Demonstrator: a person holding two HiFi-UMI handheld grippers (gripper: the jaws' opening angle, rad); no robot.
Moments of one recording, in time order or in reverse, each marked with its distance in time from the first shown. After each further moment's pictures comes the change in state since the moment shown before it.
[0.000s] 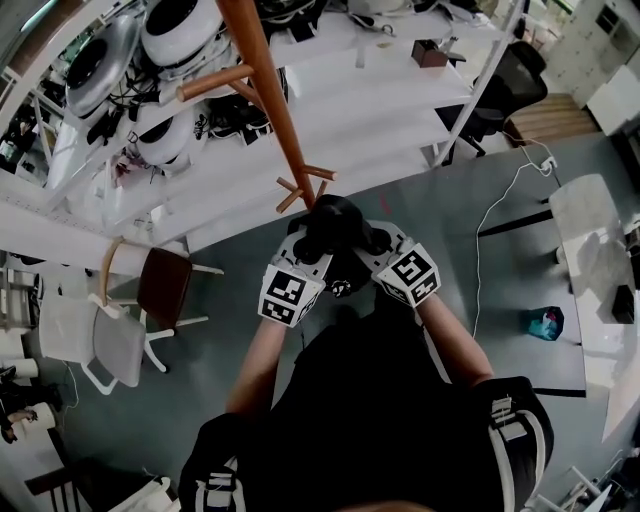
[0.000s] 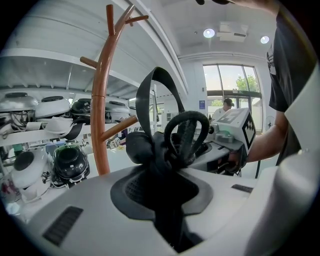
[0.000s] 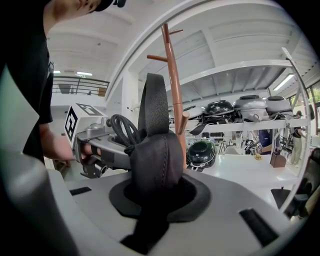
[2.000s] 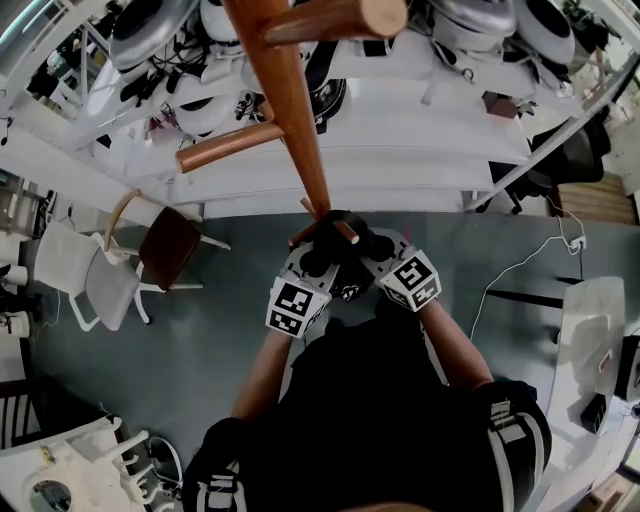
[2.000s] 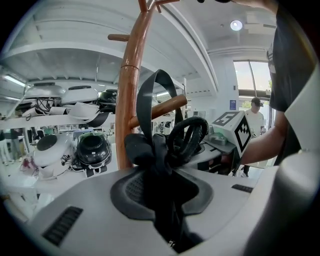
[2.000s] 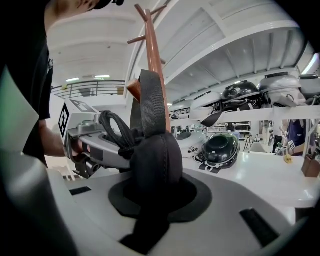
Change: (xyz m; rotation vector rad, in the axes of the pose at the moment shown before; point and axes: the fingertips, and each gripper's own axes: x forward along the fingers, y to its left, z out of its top) left arm 0.073 0.092 -0.007 -0.185 0.042 0.276; right arm 0.096 -0.101 0.000 -0.059 0.077 0.295
